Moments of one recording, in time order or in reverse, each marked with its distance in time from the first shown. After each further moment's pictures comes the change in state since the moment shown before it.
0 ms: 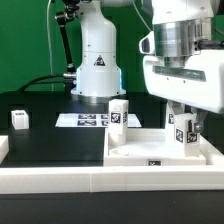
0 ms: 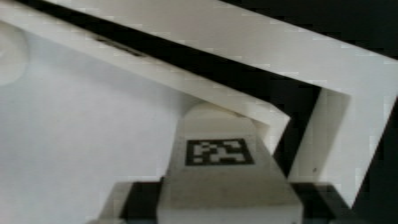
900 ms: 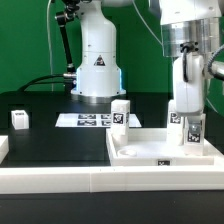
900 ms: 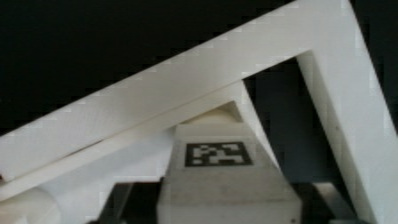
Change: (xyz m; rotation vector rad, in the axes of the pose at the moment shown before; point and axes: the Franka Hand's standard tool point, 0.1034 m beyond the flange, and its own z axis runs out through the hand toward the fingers) arm -0.014 -0.003 0.002 0.020 -0.012 0.690
